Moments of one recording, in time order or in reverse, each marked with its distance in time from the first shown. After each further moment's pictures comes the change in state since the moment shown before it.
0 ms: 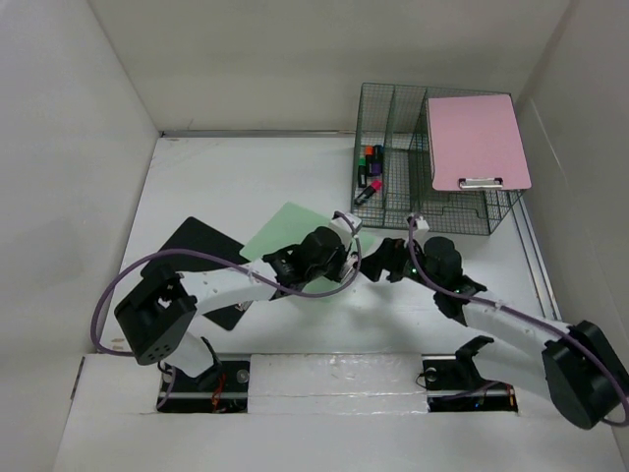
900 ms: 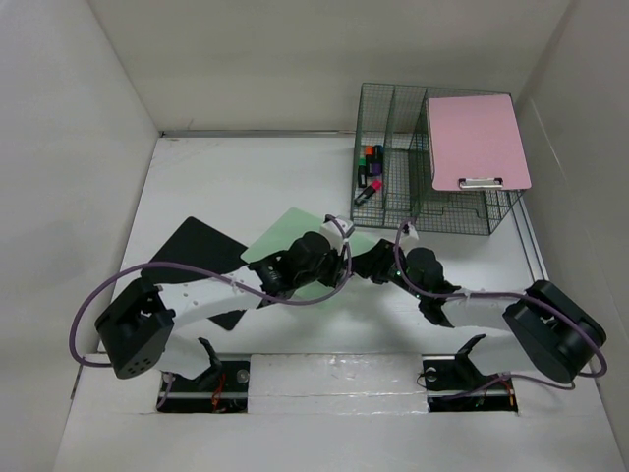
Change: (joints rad) left arm -0.014 -0.120 -0.075 0.009 0.061 -0.055; right arm 0.150 0.293 -0.061 0.435 0.195 0.304
